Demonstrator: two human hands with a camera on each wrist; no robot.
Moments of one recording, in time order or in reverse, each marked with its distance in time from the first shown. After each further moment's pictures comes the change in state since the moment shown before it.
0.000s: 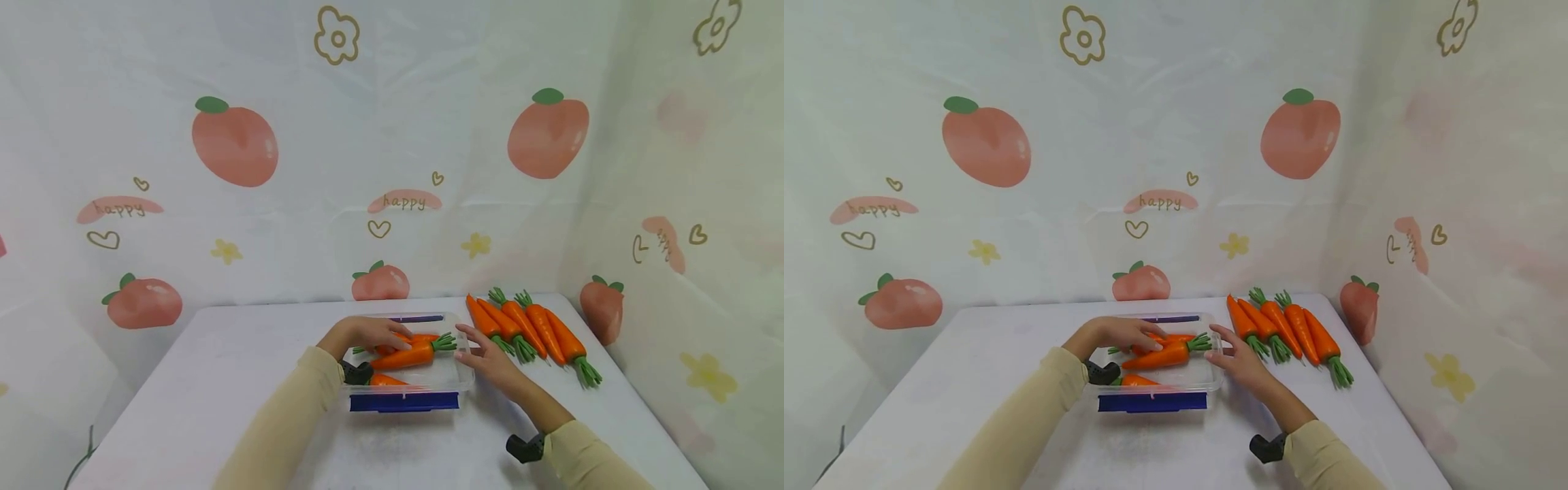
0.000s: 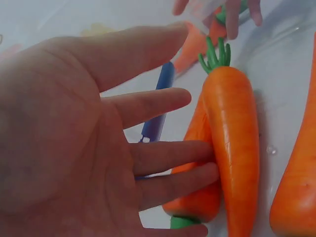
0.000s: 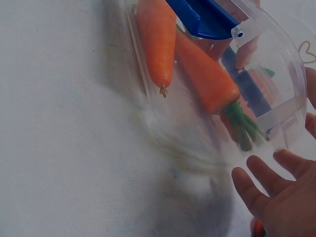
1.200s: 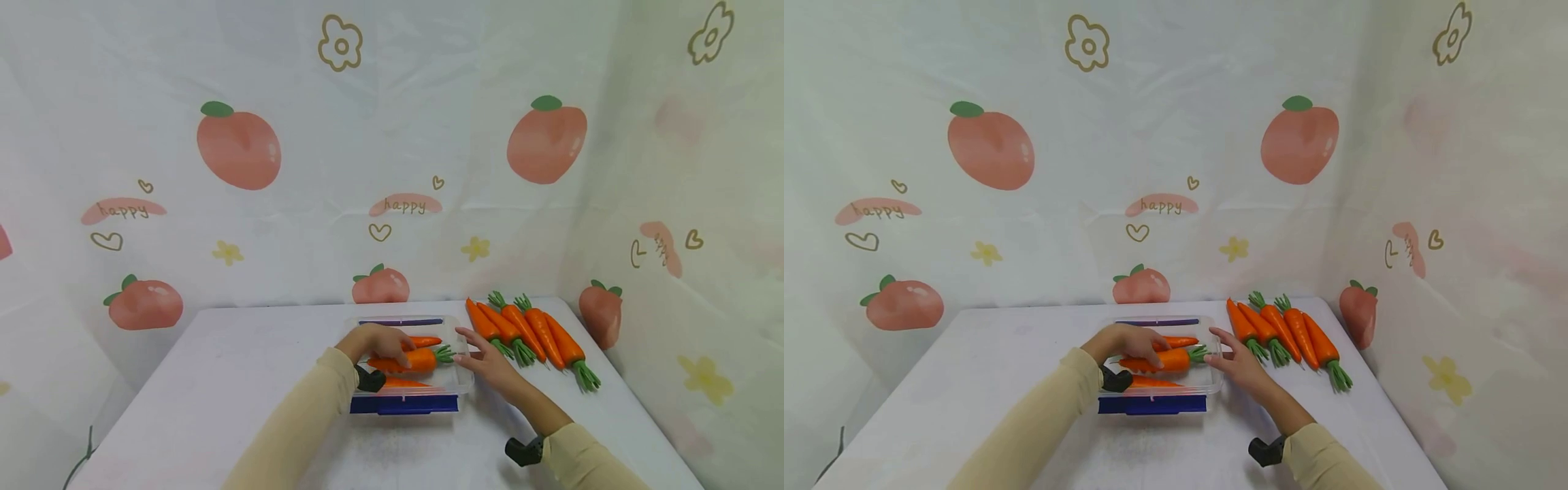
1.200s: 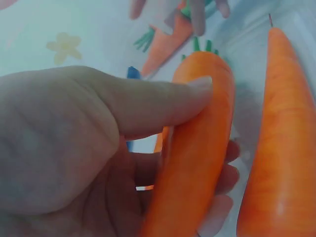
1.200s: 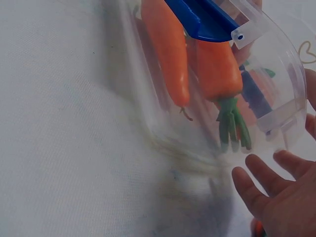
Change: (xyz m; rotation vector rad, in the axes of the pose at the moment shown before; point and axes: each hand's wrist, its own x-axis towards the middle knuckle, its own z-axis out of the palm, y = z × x) left_hand 0.009 0.015 0.019 0.063 0.019 -0.106; right_hand -0.001 -0.002 0.000 0.020 0.006 -0.004
